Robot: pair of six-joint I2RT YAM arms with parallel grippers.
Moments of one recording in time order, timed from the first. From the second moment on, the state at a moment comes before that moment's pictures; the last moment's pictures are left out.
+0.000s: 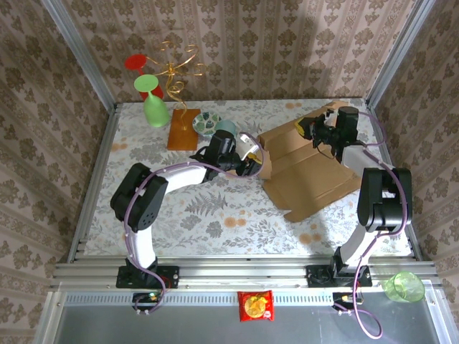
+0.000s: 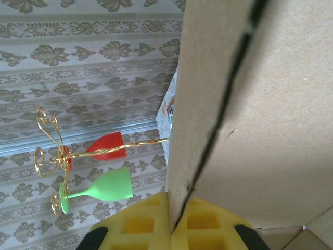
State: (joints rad) left arm -0.70 1.88 1.16 0.15 0.48 0.11; right arm -0.09 1.73 1.08 0.22 -0.77 1.24
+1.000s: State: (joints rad) left arm -0.86 1.96 1.17 0.27 0.00 -0.07; right arm -0.09 1.74 0.87 0.62 -0.78 1.37
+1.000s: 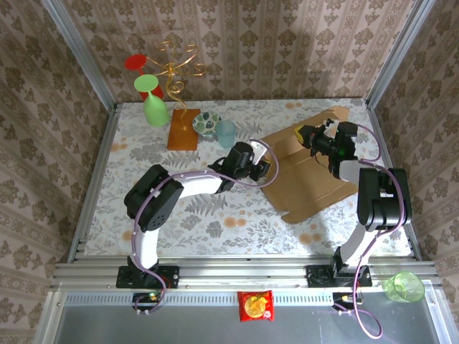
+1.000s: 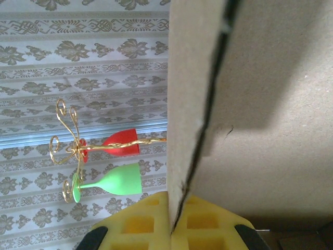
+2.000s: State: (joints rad) left arm -0.90 2.14 1.36 0.28 -0.42 -0.29; right arm -0.08 1.73 0.81 0.71 -0.66 1.44
